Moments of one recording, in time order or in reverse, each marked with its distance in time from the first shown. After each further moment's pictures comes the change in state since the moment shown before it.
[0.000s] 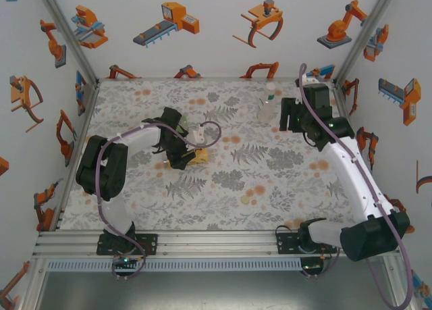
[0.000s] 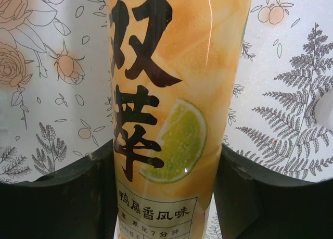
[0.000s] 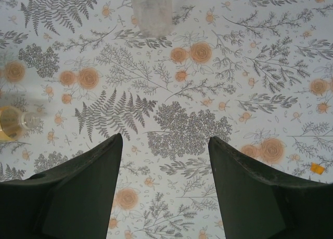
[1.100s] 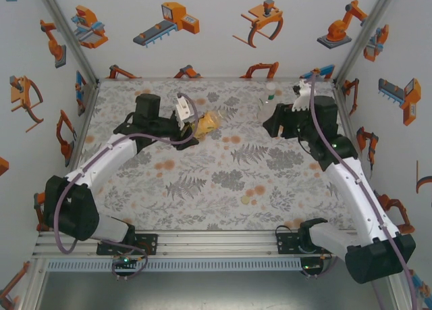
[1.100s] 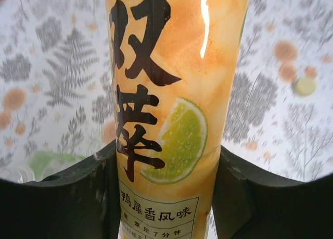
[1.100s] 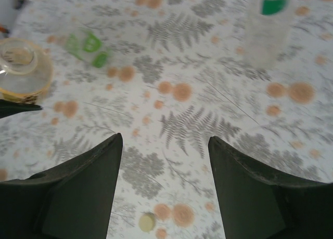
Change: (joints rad) left arm 0.028 -0.420 -0.101 0.401 0.377 -0.370; right arm 0.000 -0.181 -0.229 0.323 -0.427 0.091
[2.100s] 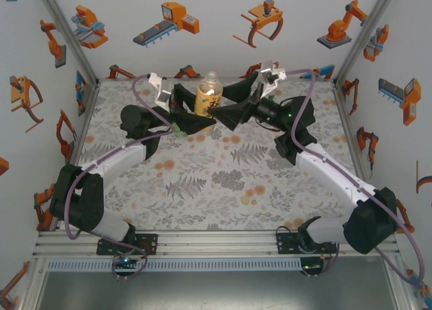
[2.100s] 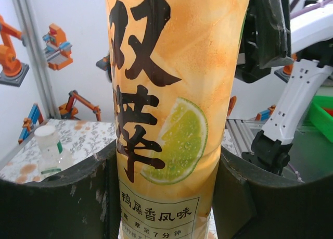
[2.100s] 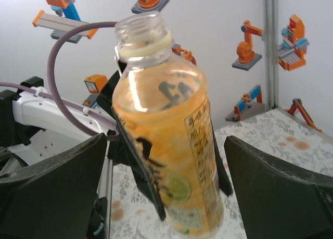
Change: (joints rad) left arm -0.053 0.093 -0.106 1.457 0.286 -1.123; right arm 0.314 0.265 0.031 1.121 -0.372 0.340
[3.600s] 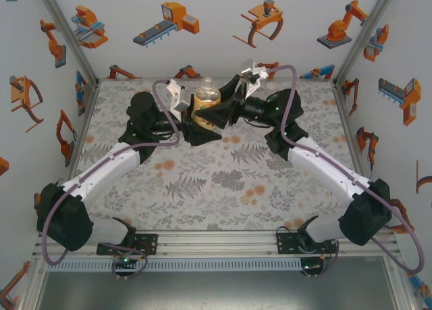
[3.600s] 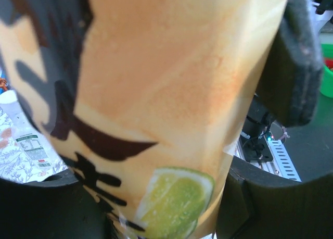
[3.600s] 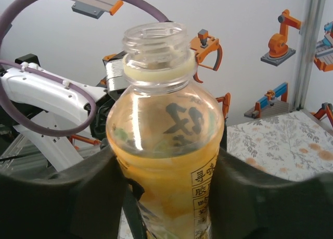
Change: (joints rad) left arm -0.085 -0.157 0.076 -0.768 0.037 0.491; right arm 0.078 0.052 0.096 -0.101 -0.064 -0.106
